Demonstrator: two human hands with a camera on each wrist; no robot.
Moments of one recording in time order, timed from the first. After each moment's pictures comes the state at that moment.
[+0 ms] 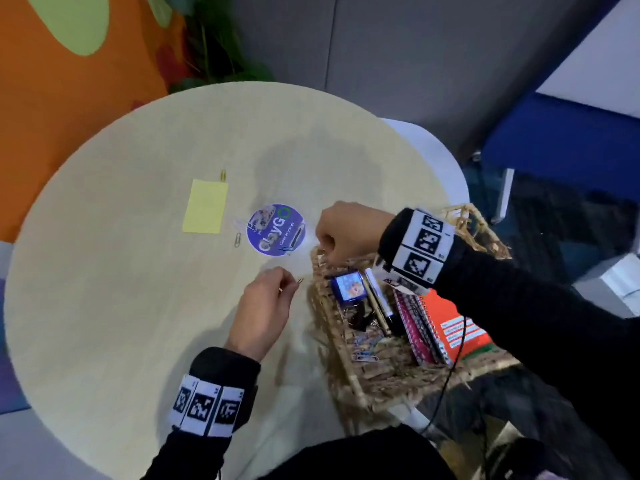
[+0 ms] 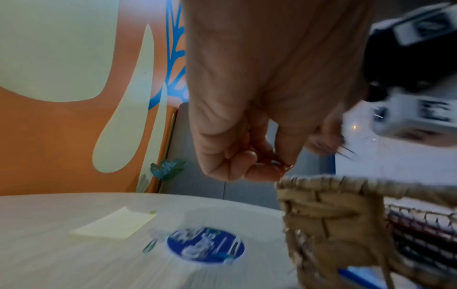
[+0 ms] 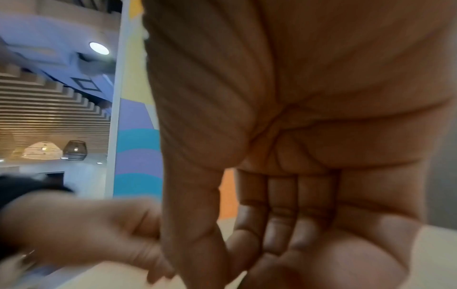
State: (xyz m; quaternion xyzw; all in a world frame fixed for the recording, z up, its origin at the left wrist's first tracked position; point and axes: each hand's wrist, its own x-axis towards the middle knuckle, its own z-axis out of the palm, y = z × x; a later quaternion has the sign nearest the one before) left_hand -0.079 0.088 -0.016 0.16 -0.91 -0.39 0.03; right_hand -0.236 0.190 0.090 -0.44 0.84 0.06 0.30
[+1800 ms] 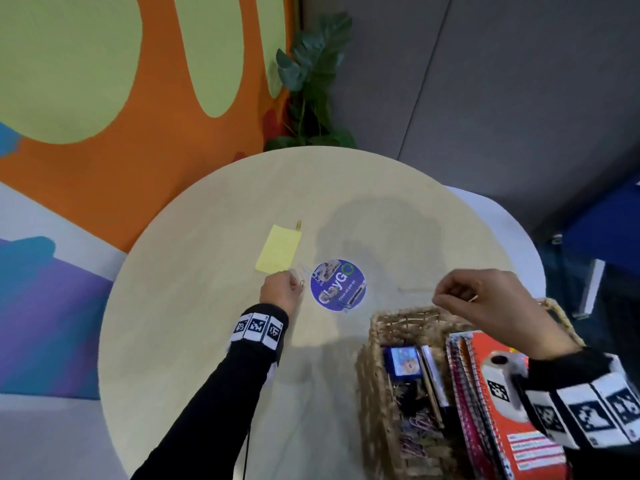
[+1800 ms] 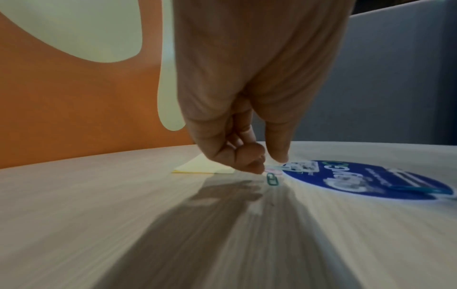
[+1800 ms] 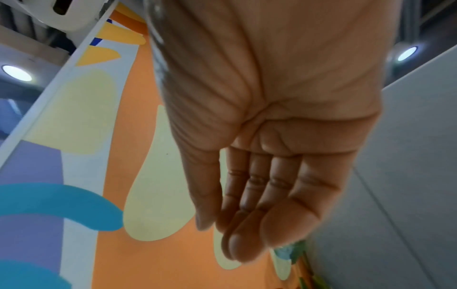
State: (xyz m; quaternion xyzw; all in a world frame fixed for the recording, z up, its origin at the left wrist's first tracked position) left_hand -0.152 -0.015 -0.042 0.41 -0.84 -0.34 -0.05; right_hand -0.247 0.267 0.118 -0.32 0.90 -0.24 0.17
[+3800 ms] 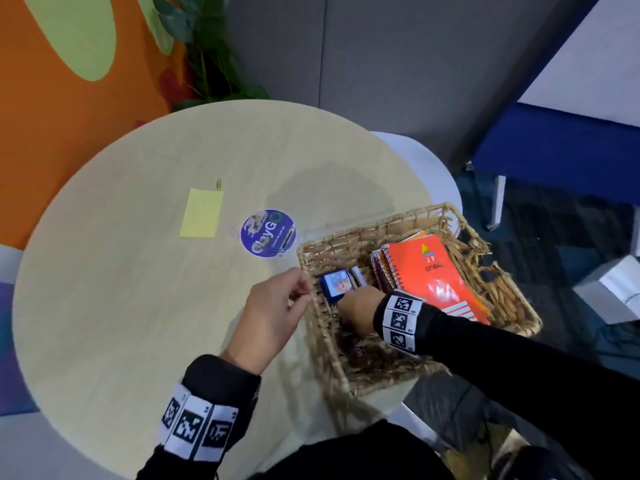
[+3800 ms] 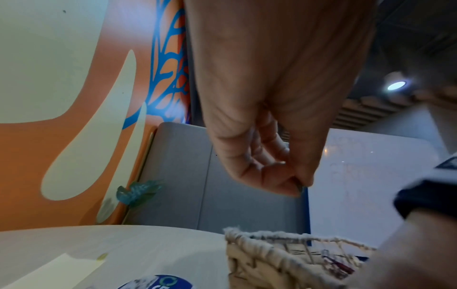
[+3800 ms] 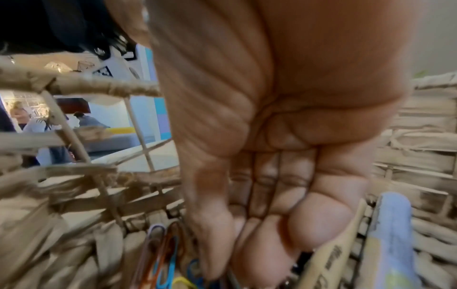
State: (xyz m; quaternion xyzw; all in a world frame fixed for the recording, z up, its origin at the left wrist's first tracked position) left_hand -0.063 0.127 0.037 0.10 -0.90 -0.42 0.03; right_hand -0.171 0.268 -0.004 -0.44 0.78 0.23 0.37
